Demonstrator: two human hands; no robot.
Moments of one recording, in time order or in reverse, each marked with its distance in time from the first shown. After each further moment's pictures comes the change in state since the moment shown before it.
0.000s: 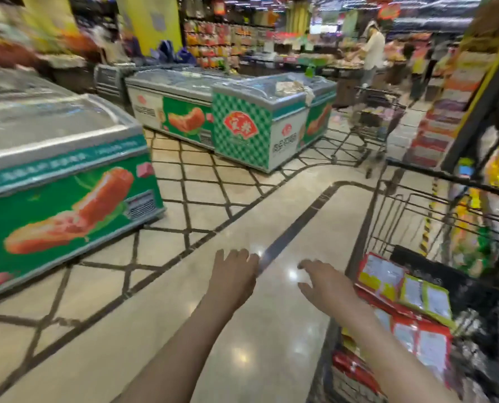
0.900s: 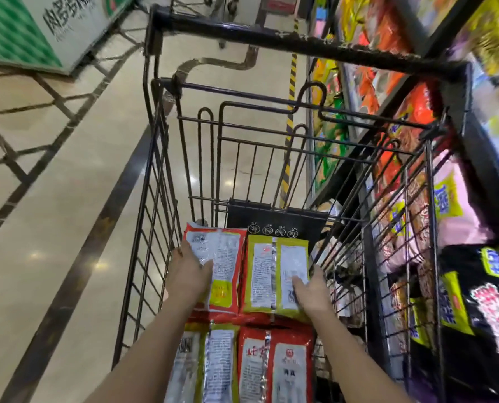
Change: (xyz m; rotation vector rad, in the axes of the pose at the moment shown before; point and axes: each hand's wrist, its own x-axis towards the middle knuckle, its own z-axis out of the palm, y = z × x) left_hand 0.355 0.387 0.290 -0.617 -0.517 -0.162; right_hand 0.090 0.509 0.185 0.856 0.029 1.291
